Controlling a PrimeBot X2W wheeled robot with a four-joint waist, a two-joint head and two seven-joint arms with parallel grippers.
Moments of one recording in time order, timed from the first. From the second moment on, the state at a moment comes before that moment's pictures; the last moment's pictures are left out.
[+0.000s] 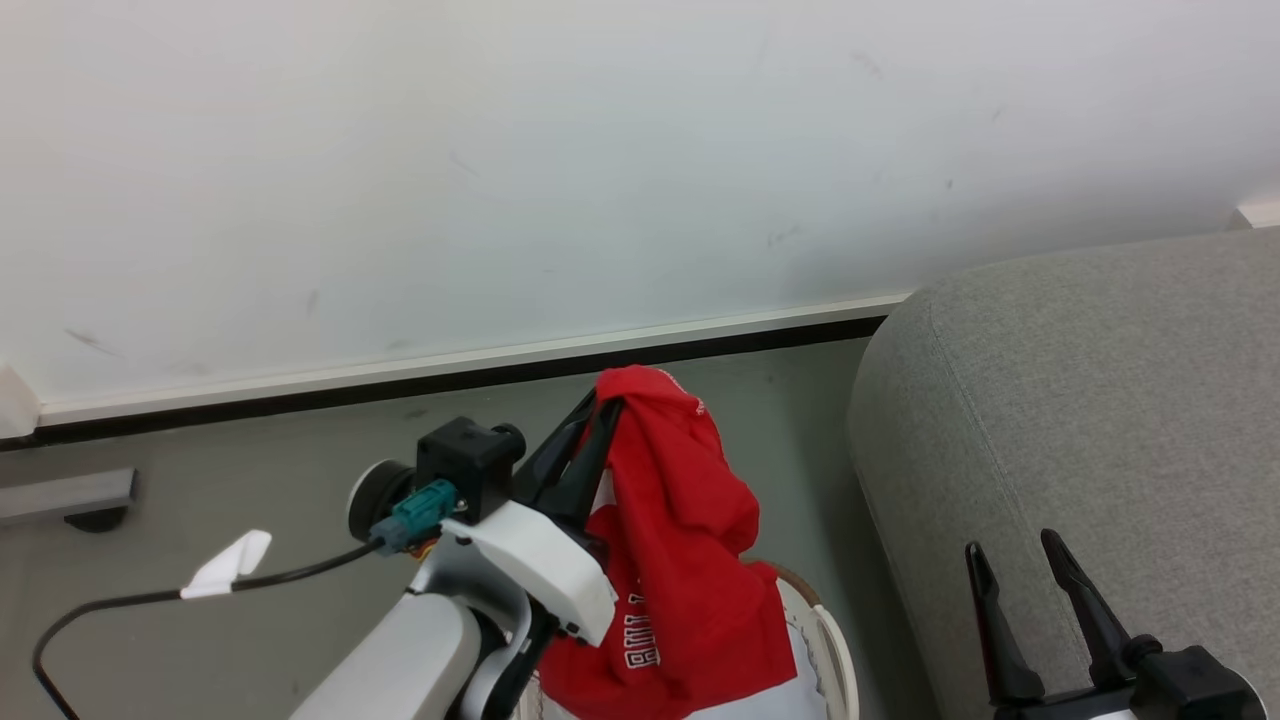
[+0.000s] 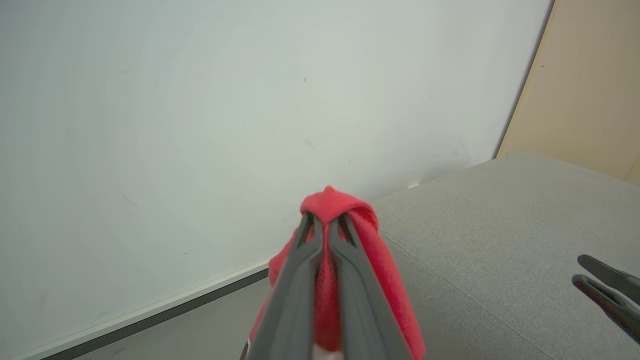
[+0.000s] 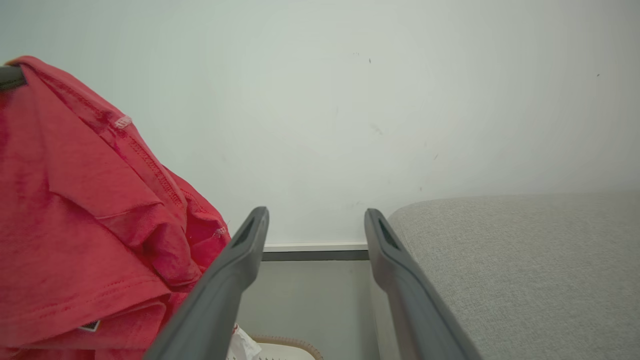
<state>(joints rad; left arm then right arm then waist) -0.47 0.25 -0.63 0.12 -0.48 0.11 -0.07 -0.03 -0.07 0.13 0.17 0.24 0.13 -0.26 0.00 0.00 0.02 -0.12</state>
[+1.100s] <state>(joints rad) -0.49 0.24 -0.69 0.11 -0.48 0.10 -0.05 -0.44 -0.30 0.81 0.38 0.36 0.13 -0.26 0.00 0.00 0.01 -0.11</state>
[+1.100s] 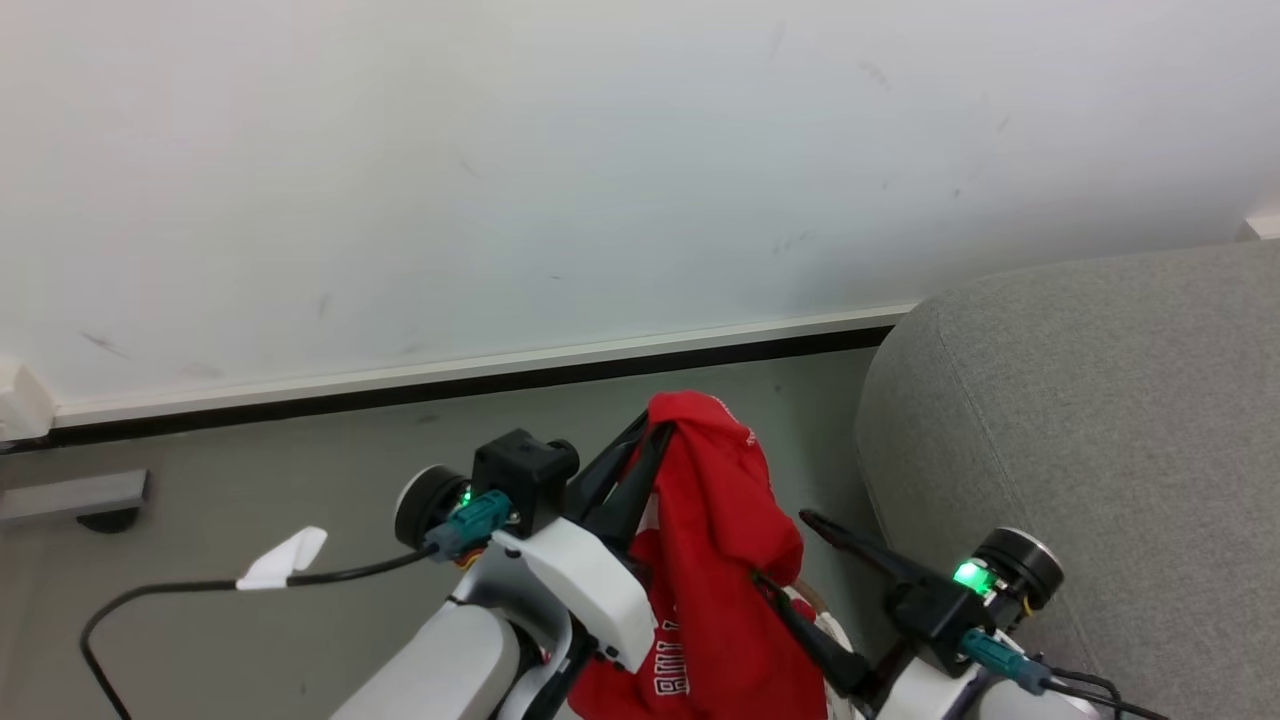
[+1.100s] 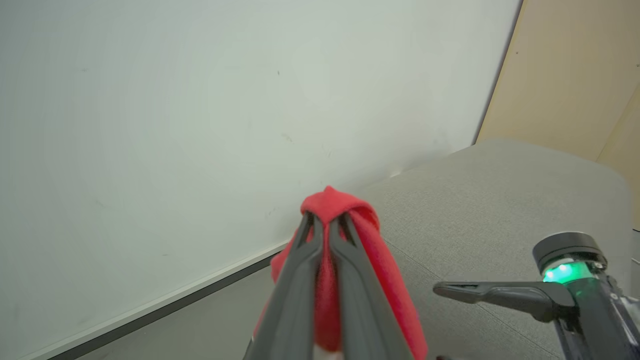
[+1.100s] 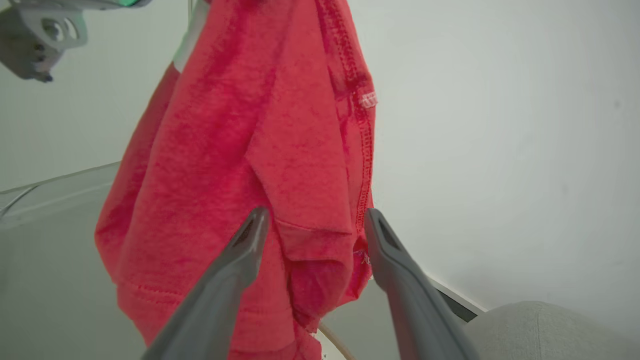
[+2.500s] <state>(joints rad) -0.51 0.21 -0.75 0.19 -0.49 0.10 -0.05 -0.66 -0.11 0.88 0.72 0.39 0.13 -0.26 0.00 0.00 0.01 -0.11</state>
